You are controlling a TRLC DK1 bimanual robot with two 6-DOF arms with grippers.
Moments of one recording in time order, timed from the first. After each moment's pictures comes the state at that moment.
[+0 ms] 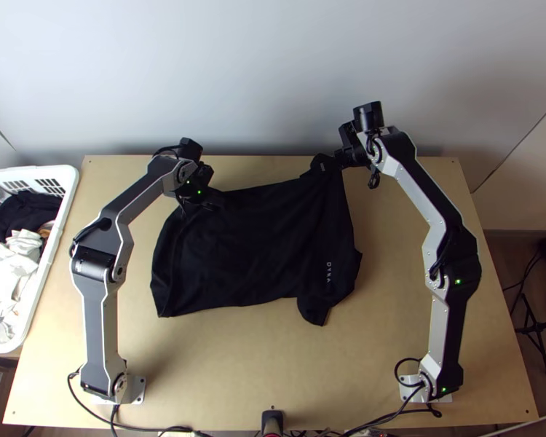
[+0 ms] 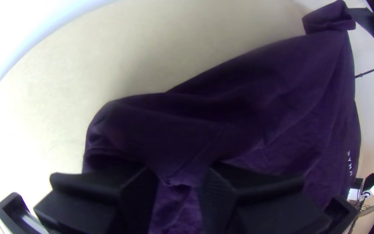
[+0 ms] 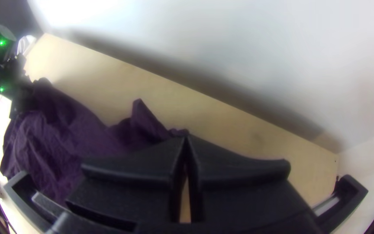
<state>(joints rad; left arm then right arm) -0.24 2.22 1.89 -0.84 0.17 0.12 0.30 2.17 2.08 -0.75 -0.02 -0.12</state>
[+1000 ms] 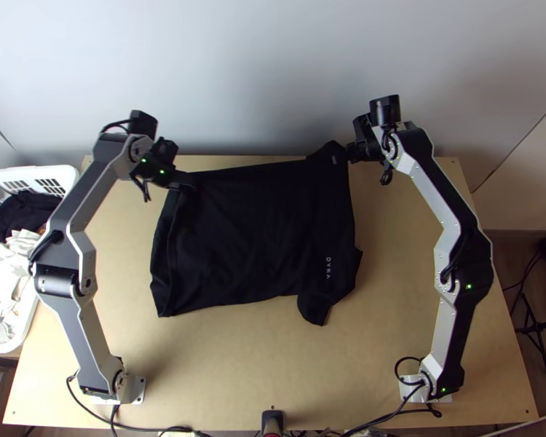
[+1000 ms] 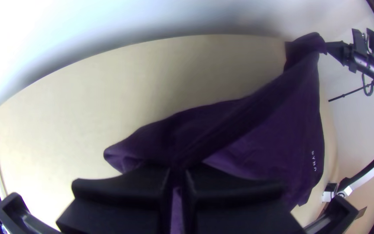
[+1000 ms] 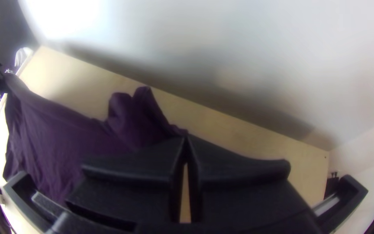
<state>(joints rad) -0.10 2.03 1.95 -1.04 0.28 0.14 0.26 2.11 2.06 -0.75 -0.02 -0.12</state>
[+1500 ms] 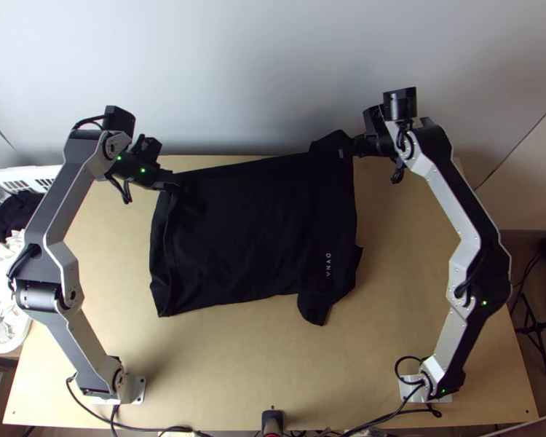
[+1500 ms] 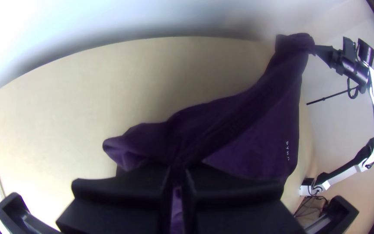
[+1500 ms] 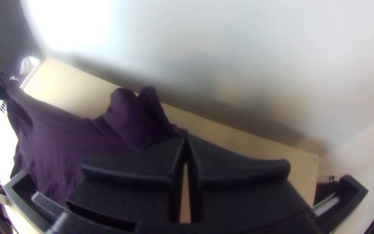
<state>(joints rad) -0.04 1.91 1.93 -1.16 0.42 0.15 0.25 1.98 2.02 -0.75 -0.03 -0.11</state>
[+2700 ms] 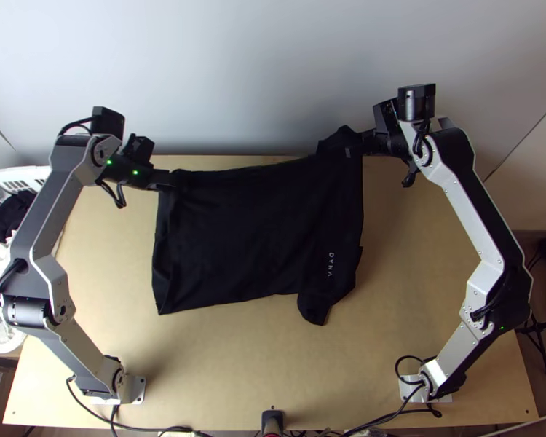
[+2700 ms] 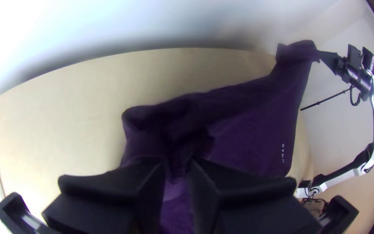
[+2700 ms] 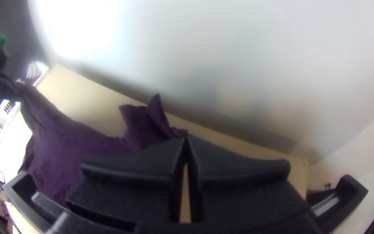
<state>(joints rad) -0.04 1.81 1.84 -1.10 0.45 0.13 0.28 1.83 1.96 -0.75 -0.02 -0.11</state>
